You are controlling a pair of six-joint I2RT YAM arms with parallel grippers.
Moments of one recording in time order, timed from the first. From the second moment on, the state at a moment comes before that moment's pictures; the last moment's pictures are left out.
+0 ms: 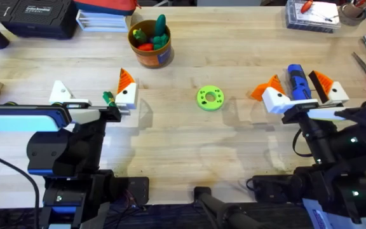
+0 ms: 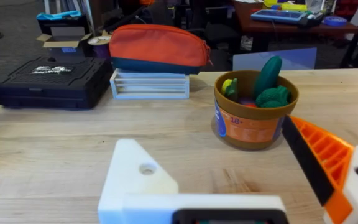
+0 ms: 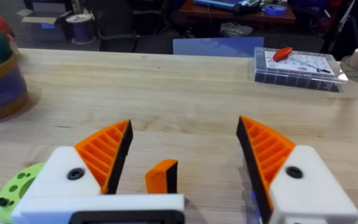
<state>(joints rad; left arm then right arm) 0.00 0.00 0.01 -0.02 0.00 0.00 0.00 0.00 0.01 -0.09 -0.03 0.00</state>
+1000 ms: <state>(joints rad) 0.00 0.44 0.78 -0.78 -0.02 0.01 0.00 0.34 0.60 -0.63 -0.05 0.04</state>
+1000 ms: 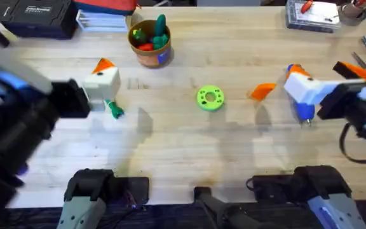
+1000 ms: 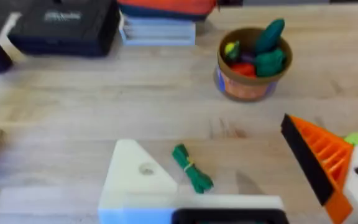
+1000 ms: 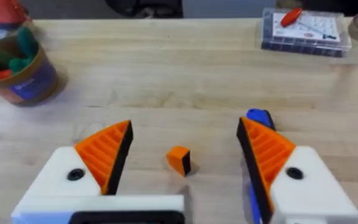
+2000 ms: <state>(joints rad) 0.00 0.76 0.91 -0.48 0.35 0.02 0.00 0.51 0.73 -0.87 -0.08 0.05</state>
